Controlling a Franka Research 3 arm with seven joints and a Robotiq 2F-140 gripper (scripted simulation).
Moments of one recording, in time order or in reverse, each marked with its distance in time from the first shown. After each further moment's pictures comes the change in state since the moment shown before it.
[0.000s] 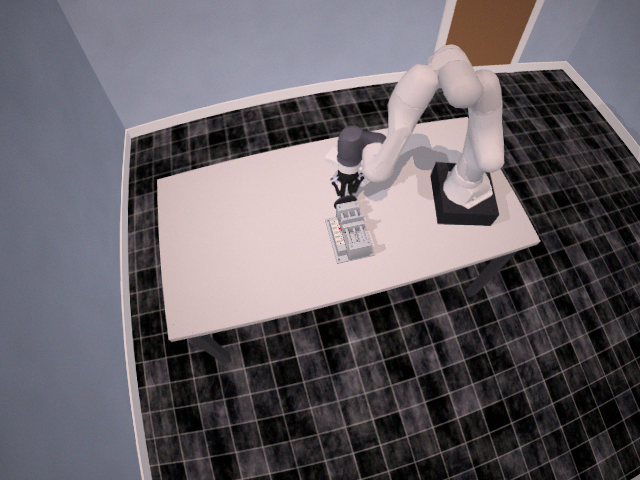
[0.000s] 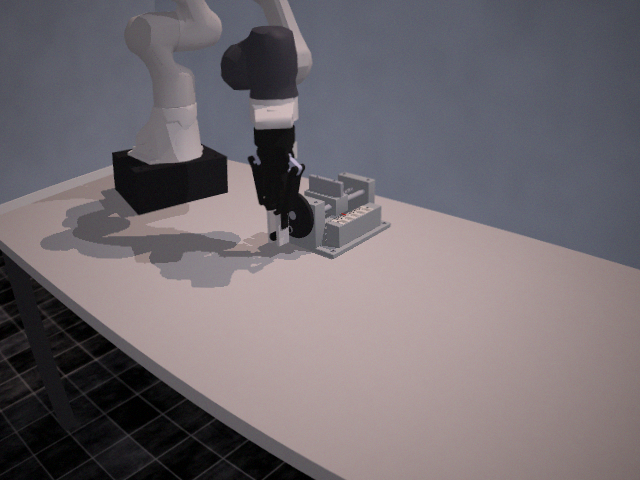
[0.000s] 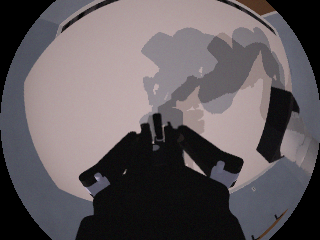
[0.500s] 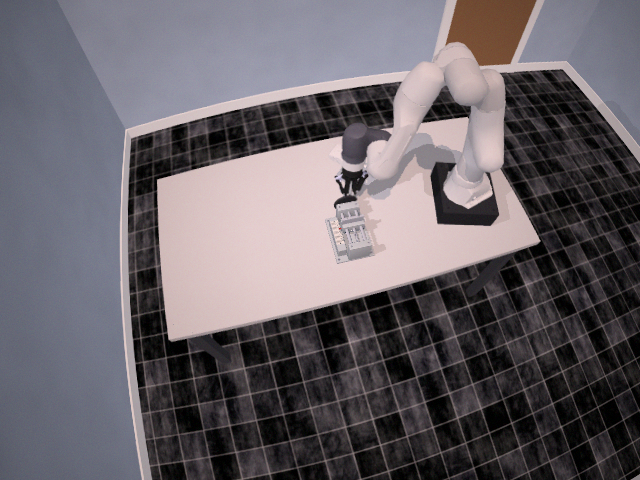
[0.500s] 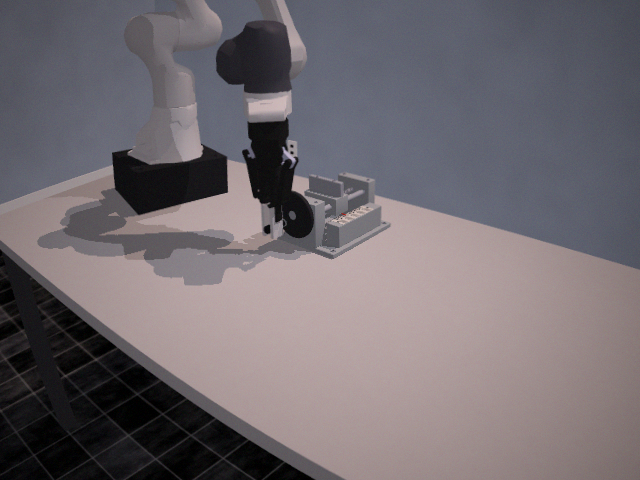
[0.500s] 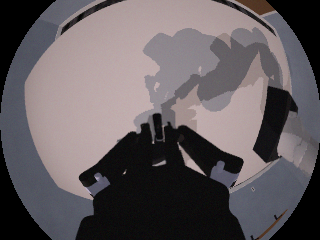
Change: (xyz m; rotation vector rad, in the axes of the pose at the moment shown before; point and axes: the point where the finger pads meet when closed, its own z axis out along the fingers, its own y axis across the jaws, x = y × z) arm 0.000 0.016 -0.010 0.001 0.000 0.001
